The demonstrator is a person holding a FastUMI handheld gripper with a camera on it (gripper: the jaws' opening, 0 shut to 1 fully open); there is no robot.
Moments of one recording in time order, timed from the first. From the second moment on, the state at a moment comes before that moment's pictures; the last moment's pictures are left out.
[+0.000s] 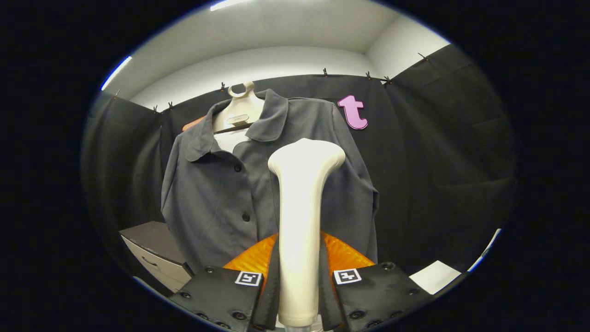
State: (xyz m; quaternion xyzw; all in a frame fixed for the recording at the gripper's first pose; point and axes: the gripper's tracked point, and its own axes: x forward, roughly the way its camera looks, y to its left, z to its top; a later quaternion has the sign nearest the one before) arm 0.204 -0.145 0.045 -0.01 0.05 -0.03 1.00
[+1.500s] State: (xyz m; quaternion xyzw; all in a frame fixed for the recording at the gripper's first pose) arm 0.168 -0.160 -0.108 -0.01 0.17 -0.06 0.98
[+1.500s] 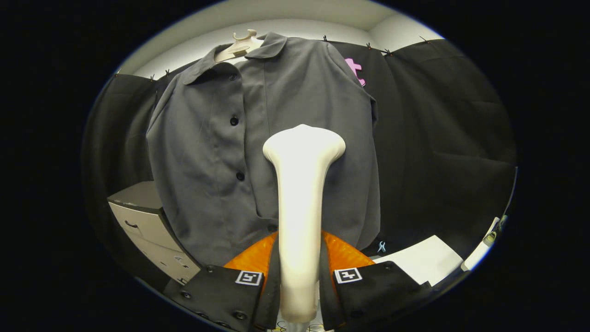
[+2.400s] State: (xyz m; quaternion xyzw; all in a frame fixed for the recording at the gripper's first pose) arm 0.132 -0.179 -0.198 0.00 0.26 -0.08 0.96
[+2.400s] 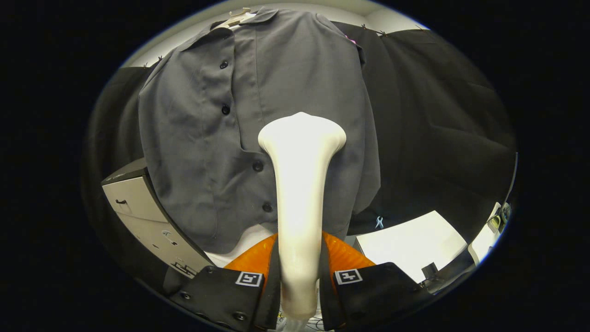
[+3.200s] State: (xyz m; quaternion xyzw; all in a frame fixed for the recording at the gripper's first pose) arm 0.097 -0.176 -0.161 0.00 0.22 -0.09 0.97
